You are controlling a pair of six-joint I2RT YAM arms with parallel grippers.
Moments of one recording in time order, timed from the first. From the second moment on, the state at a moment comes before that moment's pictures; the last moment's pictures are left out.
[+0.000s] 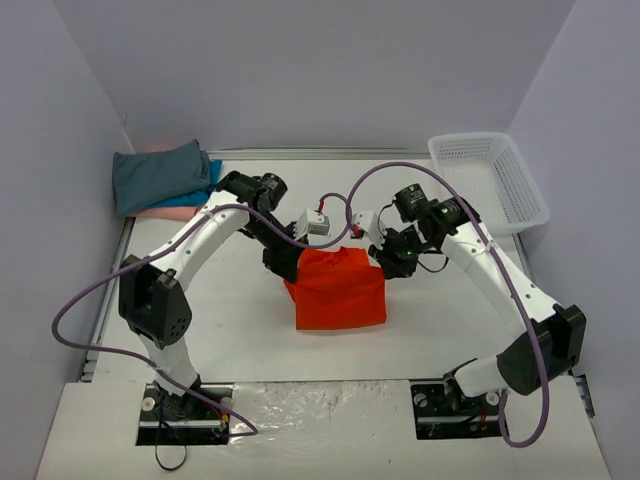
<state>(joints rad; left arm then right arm) -0.54 1.76 1.69 -1.39 0.78 0.78 0.46 1.40 1.33 -1.16 -0.39 -0.71</state>
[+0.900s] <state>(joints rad) -0.34 2.33 2.18 -1.39 0.80 0.86 0.31 2.07 1.77 -1.04 -0.41 -0.78</state>
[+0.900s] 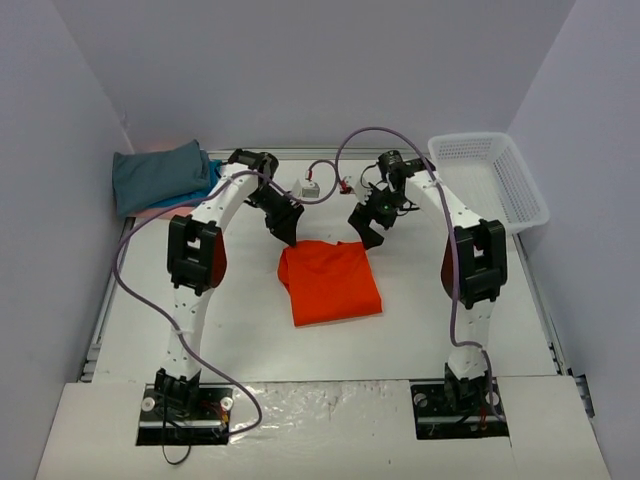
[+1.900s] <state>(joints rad) 0.26 1.73 1.49 -0.94 0.87 0.25 0.86 1.81 1.36 -0.91 -0.28 -0.65</state>
